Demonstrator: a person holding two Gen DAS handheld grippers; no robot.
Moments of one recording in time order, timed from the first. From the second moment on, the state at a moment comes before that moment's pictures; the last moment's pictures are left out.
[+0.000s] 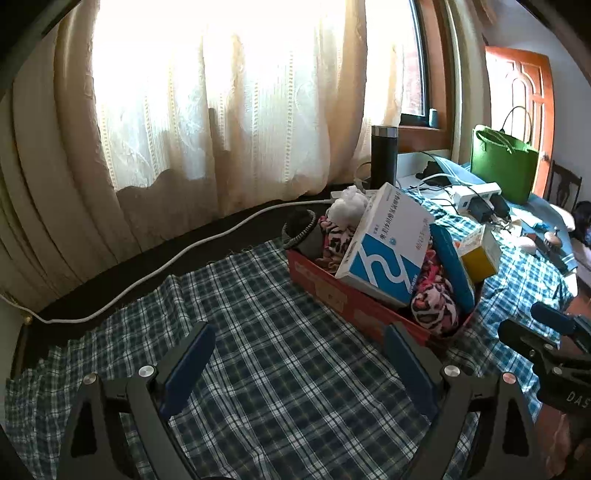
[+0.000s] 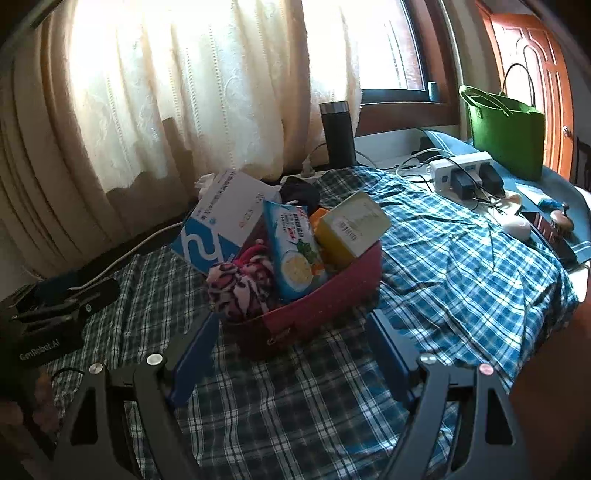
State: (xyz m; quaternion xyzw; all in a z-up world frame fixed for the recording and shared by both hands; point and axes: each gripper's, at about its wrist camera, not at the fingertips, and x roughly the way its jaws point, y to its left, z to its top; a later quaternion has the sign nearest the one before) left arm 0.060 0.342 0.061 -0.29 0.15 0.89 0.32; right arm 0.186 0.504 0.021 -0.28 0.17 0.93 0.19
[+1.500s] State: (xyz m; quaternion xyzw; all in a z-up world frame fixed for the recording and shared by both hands) left arm 0.070 0.408 0.040 -0.34 0.21 0.87 0.29; right arm 0.168 0.543 0.028 -0.30 0.13 0.91 0.24
